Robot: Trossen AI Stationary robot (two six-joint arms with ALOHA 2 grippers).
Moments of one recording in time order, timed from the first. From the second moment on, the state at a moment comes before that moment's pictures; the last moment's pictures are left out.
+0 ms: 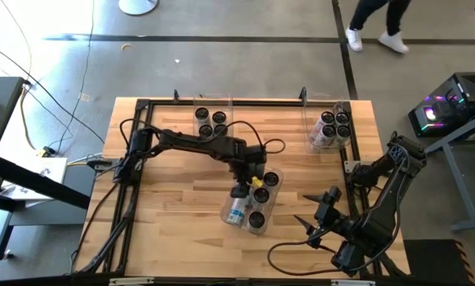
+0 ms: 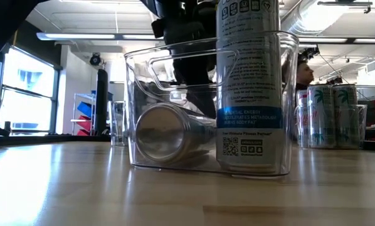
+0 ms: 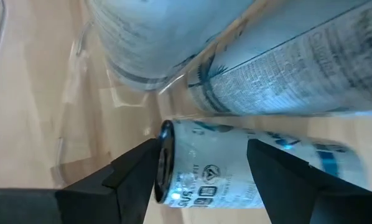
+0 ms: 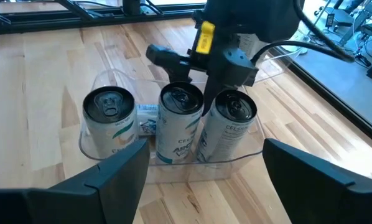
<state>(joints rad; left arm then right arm) 0.02 2.14 1.67 -0.79 0.37 0.14 0.98 1.58 1.41 -1.33 1.04 1.34</state>
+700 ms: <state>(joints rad) 0.03 2.18 1.67 -0.79 0.33 0.15 0.98 1.58 1.41 -1.33 1.05 1.34</state>
